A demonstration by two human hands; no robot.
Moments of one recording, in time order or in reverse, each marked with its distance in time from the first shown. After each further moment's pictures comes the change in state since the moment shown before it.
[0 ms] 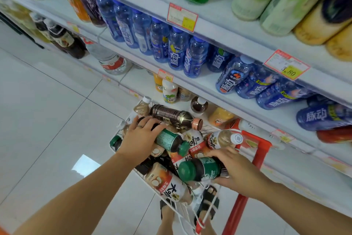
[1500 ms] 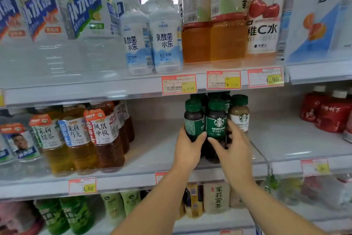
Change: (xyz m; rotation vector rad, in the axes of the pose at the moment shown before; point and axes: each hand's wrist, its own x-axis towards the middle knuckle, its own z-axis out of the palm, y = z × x) left_hand 0.116 0.388 -0.468 -1.247 0.462 0.473; right_hand -0.216 -0.055 -0.391 0.154 1.836 0.110
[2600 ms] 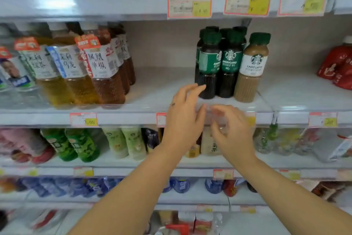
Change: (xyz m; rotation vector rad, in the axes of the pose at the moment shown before) left_hand -0.058 -0.013 -0.017 0.521 0.011 0.452; right_hand -0.054 0.015 -0.016 -0.142 -0.203 -0.294
